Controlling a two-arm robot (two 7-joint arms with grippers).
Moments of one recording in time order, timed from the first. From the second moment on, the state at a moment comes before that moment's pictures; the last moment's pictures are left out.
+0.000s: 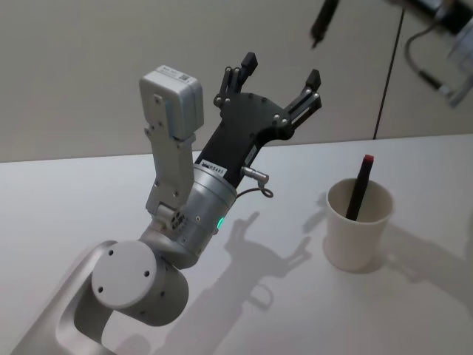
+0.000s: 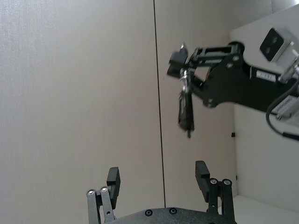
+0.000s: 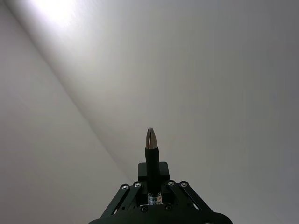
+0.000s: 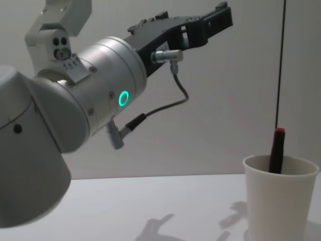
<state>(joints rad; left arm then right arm) -0.23 0.20 0.46 -1.73 -0.32 -0.15 -0.08 0.57 0.40 -0.30 -1.67 1.37 0.38 0.23</state>
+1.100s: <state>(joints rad) -0.29 0.39 0.30 -1.93 -0.18 0.19 -0.06 0.42 0.70 -0.23 -1.87 1.28 0.56 0.16</state>
